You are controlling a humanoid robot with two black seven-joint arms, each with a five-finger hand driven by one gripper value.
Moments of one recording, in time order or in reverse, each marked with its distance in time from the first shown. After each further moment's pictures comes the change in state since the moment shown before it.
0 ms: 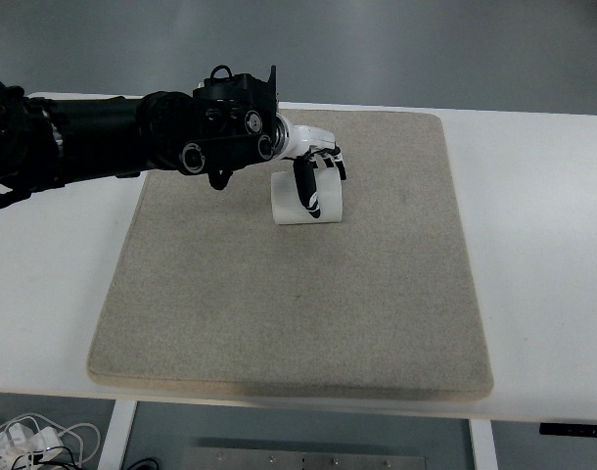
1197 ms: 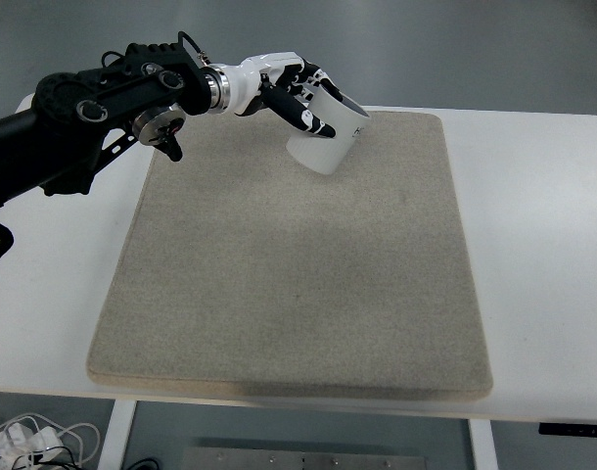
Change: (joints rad) left arm 0.286 0.211 -0.630 0.094 -0.025 -0.057 -0.215; right arm 0.000 0.000 0.000 0.000 0.000 0.000 0.000
